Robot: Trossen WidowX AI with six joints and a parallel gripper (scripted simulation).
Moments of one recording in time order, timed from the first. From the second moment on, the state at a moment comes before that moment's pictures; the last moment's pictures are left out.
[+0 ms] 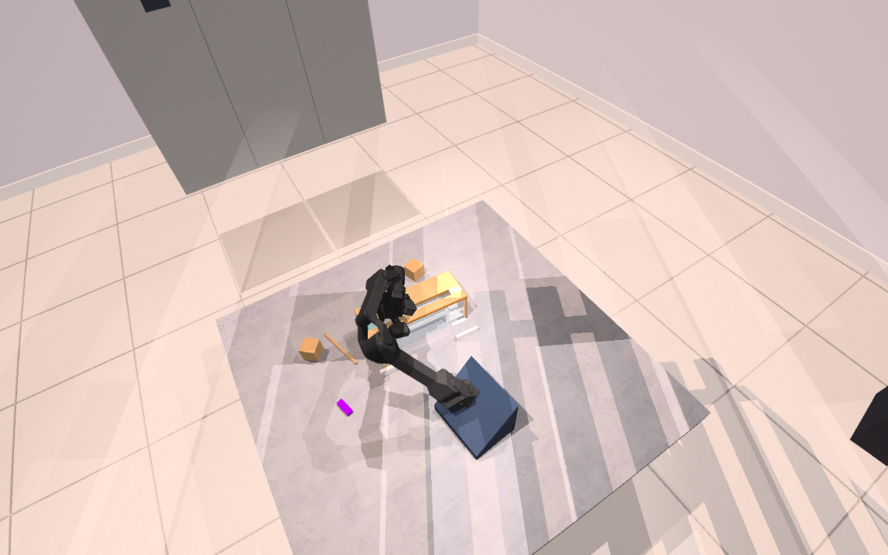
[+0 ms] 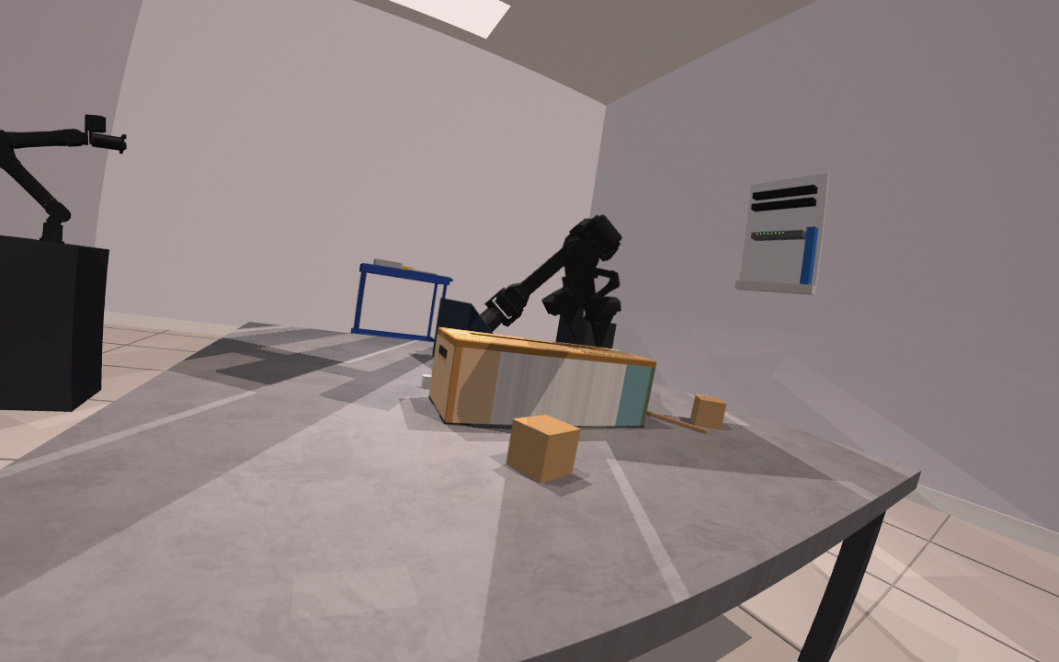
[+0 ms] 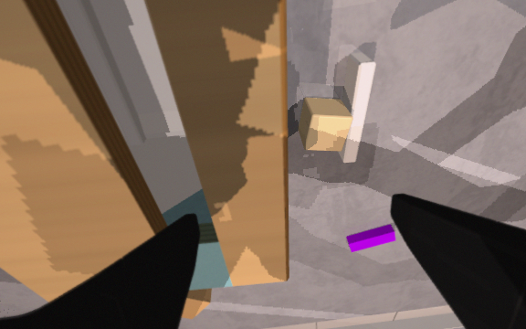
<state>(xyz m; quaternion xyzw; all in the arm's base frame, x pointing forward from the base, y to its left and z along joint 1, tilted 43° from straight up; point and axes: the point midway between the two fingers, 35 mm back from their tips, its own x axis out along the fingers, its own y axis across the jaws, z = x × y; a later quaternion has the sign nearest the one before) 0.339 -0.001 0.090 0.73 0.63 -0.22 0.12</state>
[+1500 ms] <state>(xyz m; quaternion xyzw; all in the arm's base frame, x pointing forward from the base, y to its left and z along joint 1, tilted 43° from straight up) 0.325 0.004 0.121 0.10 0.47 0.41 0.78</state>
